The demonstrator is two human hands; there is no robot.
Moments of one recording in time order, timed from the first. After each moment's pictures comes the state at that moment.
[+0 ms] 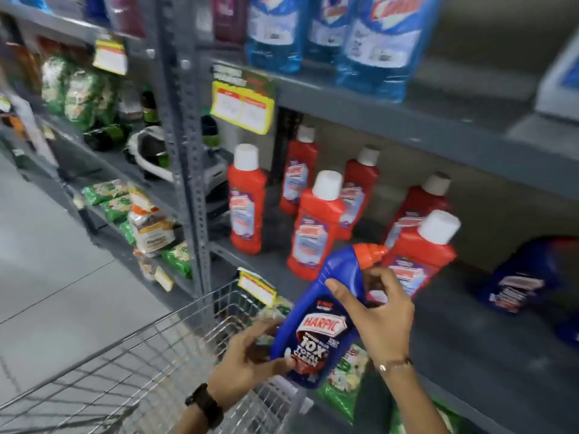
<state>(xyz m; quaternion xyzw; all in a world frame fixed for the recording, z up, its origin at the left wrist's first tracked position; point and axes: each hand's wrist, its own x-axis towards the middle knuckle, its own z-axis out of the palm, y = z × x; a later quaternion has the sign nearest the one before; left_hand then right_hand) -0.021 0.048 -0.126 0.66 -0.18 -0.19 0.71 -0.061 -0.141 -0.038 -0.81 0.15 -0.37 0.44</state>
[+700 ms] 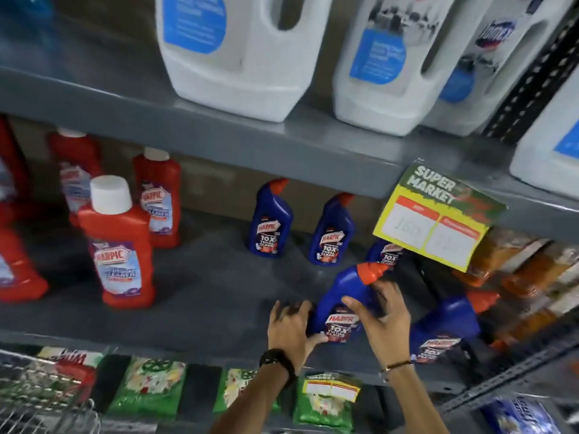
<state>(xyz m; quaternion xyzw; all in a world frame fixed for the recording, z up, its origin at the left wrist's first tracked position) -0.218 -0.379 -0.139 0.80 -0.49 -0.11 0.33 -0.341 -0.452 -0.053 -0.78 0.30 -0.46 0.30</state>
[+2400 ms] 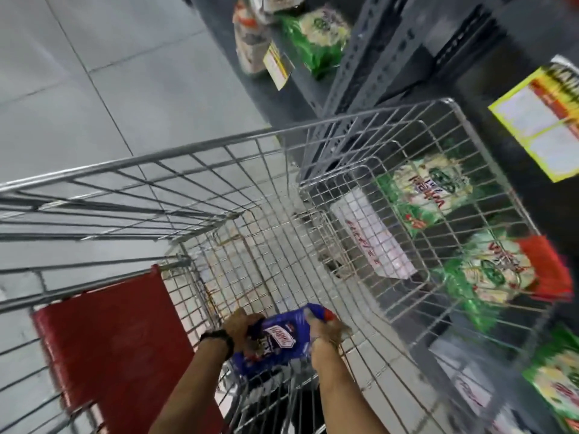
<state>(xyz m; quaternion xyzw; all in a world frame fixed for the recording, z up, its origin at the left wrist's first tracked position) -0.091 0.252 -0.502 0.81 -0.02 -0.55 0.21 -0.097 0.083 -0.500 -0.61 0.61 0.22 0.47</state>
